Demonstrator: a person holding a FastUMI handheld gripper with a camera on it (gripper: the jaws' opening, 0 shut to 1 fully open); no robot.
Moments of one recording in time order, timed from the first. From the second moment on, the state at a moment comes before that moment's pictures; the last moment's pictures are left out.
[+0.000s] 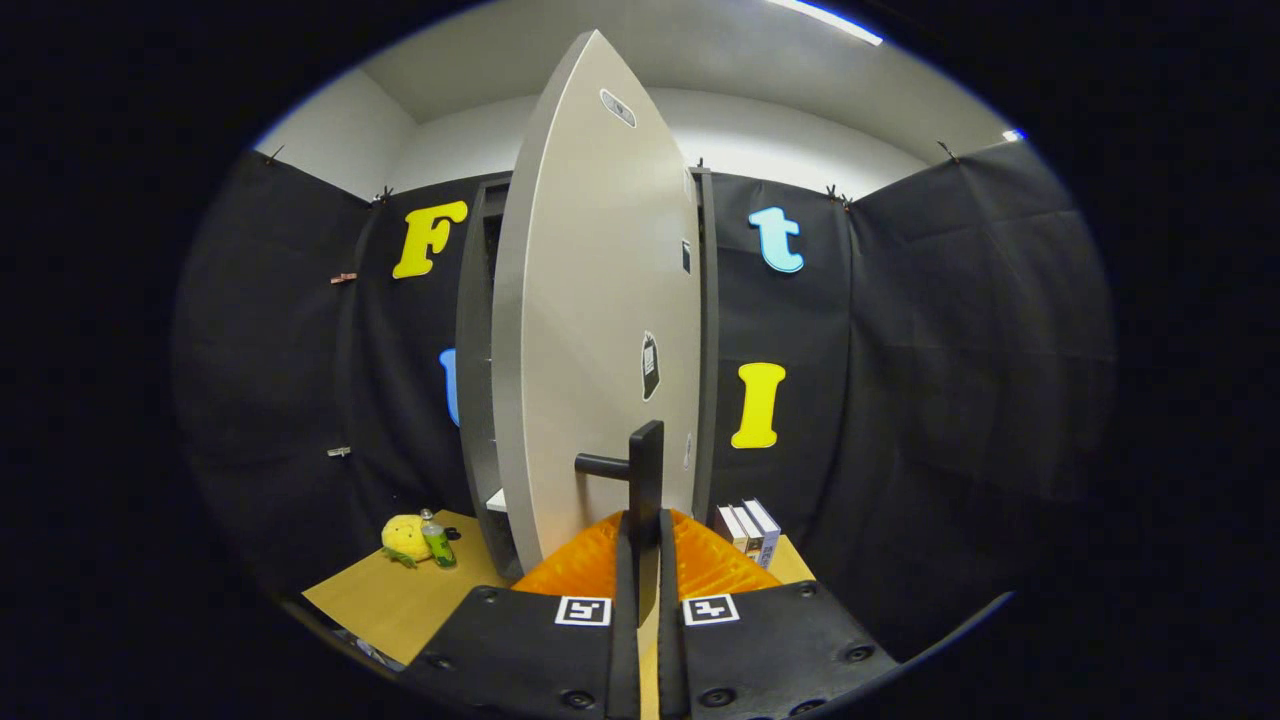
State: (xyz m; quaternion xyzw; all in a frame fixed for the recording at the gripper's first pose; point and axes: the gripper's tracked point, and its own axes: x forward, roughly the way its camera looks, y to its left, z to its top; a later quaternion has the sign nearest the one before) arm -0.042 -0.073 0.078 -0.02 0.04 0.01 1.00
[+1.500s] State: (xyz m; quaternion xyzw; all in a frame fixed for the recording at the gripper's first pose) arm -0.165 -0.177 0.047 0.06 0.08 -0.17 0.98
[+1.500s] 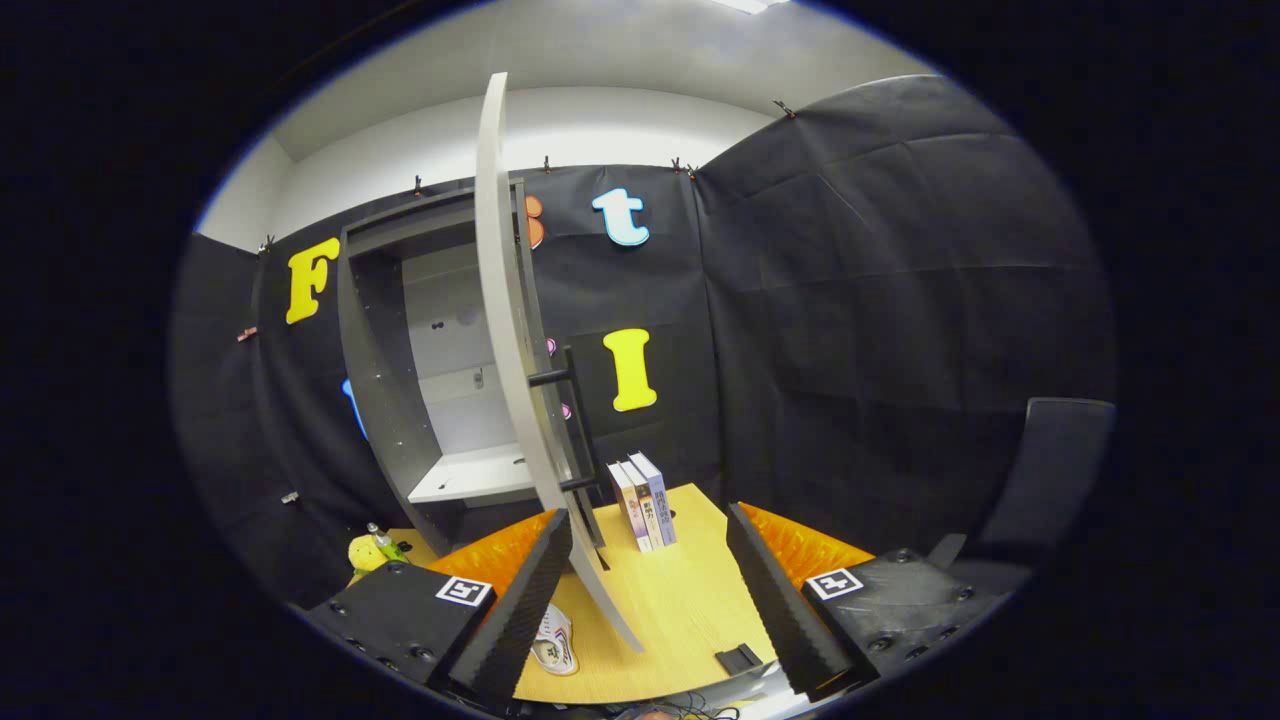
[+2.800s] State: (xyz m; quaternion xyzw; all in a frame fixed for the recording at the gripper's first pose) arm -0.079 0.037 -0.274 0.04 0.37 0.05 0.93
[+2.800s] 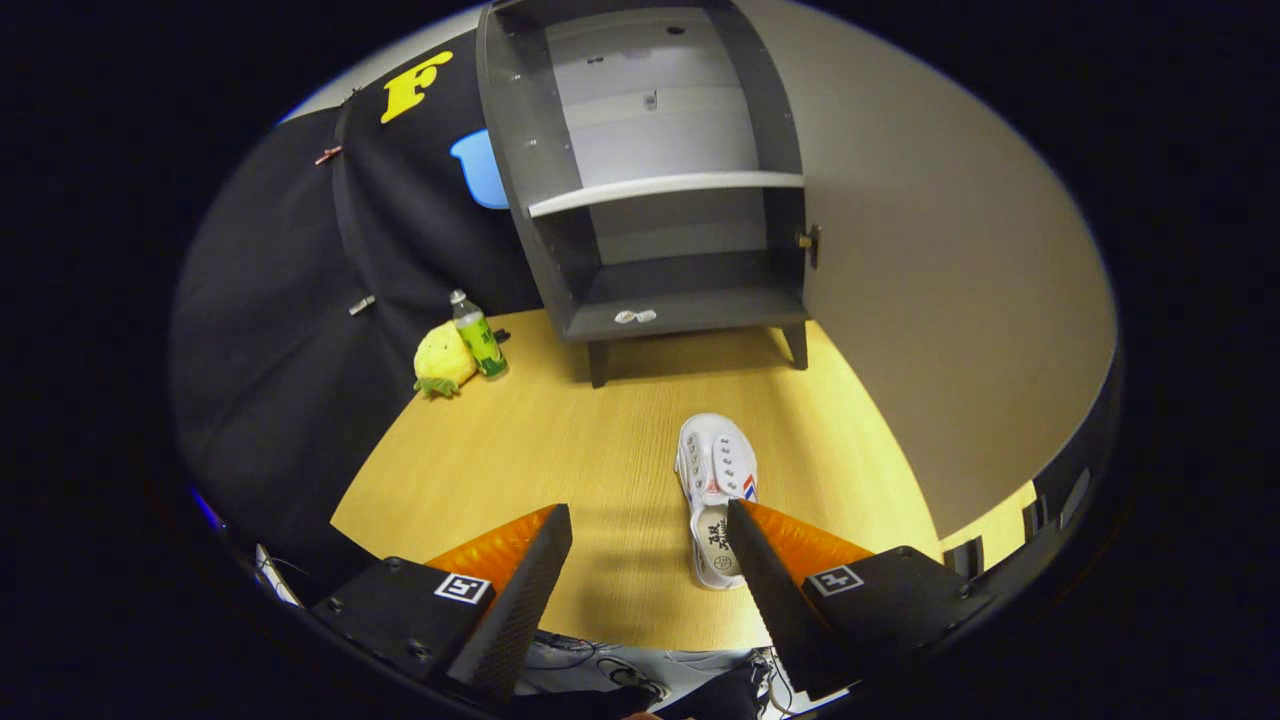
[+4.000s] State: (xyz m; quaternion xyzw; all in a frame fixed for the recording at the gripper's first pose) arm 0.020 0.024 -0.436 0.01 0.41 -0.01 0.91
